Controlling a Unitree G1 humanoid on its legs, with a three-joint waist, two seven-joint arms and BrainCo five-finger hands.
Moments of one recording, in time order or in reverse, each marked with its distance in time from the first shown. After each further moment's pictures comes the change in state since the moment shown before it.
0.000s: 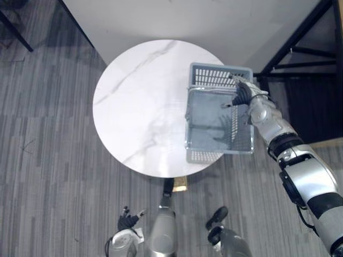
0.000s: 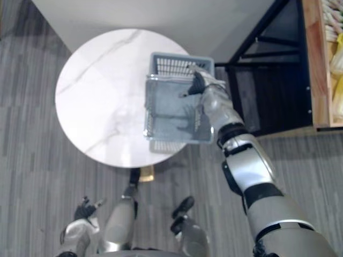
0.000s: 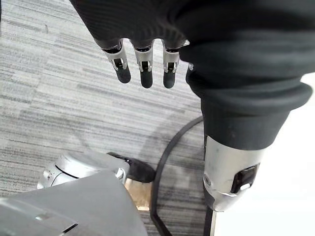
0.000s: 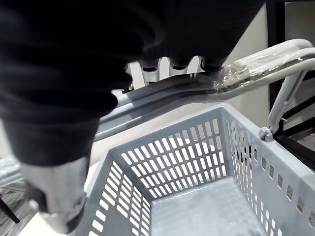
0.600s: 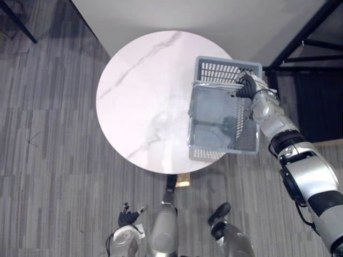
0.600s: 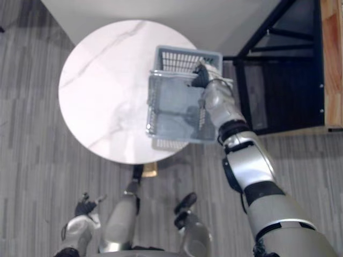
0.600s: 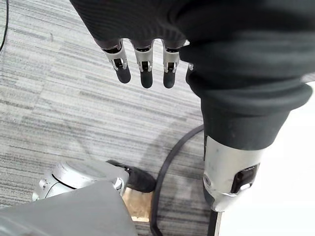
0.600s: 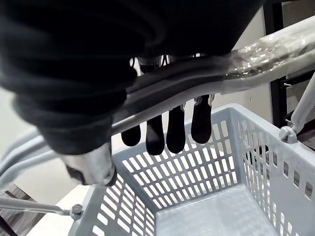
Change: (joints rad) left arm -0.026 -0.003 -0.001 0.003 0.000 -0.006 0.020; right arm -0.030 -0.002 -0.036 0.023 -0.008 0.003 -0.053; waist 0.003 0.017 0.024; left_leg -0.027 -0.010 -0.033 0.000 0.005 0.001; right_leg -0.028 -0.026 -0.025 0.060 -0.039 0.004
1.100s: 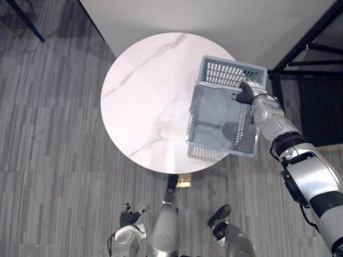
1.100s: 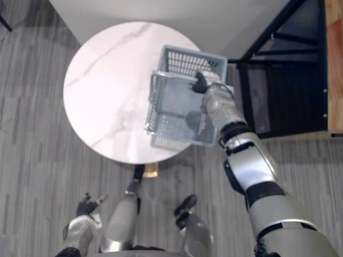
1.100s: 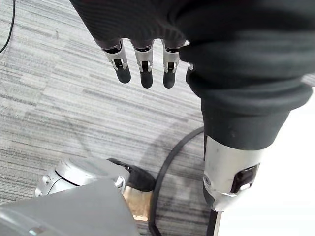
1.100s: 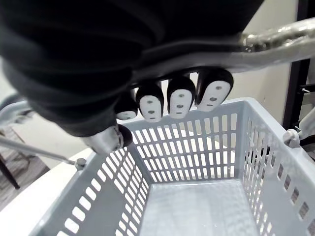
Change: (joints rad) left arm -0.001 -0.013 0.005 0.001 0.004 0.013 -0.001; right arm 0.021 -0.022 0.141 0.009 -0.112 -0.011 0.063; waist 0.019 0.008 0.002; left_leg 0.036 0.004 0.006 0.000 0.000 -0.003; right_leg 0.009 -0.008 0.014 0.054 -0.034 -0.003
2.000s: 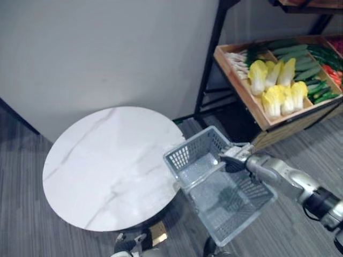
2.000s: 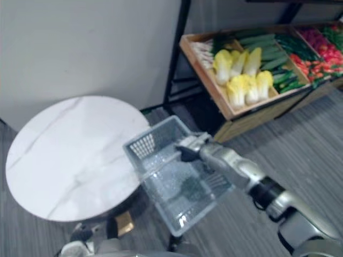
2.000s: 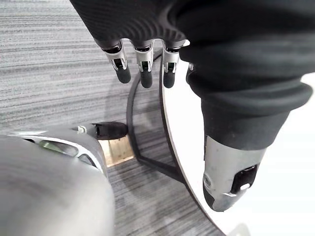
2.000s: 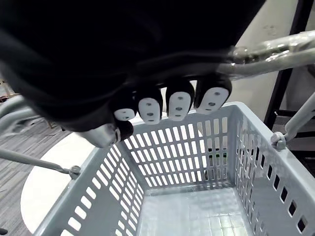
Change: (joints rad) left arm 0.146 0.026 0.014 0.062 0.155 0.064 -0.050; right arm 0.682 -0.451 0.270 -0.972 0.091 -0.190 0.222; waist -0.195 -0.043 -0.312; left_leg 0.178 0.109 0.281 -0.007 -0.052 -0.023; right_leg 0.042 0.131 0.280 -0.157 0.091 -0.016
